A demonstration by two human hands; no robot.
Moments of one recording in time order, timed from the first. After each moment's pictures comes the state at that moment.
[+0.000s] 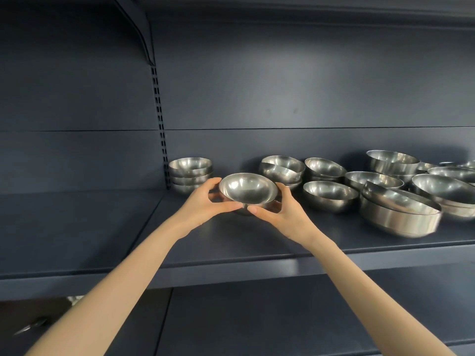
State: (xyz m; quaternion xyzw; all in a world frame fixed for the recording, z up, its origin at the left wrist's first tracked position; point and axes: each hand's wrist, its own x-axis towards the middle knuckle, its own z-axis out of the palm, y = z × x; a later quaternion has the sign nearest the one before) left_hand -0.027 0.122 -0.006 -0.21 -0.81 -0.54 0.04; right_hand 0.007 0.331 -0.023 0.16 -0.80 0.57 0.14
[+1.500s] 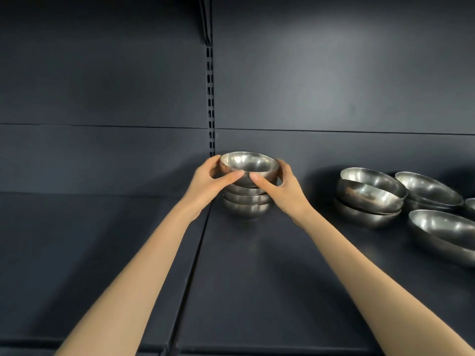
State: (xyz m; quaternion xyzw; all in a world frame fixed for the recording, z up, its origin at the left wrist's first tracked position) left_hand -0.162 0.013 0.013 -0.16 -0.76 -0.61 0.15; right_hand -0.166 0.199 -0.002 0.16 -0.76 0.61 0.15
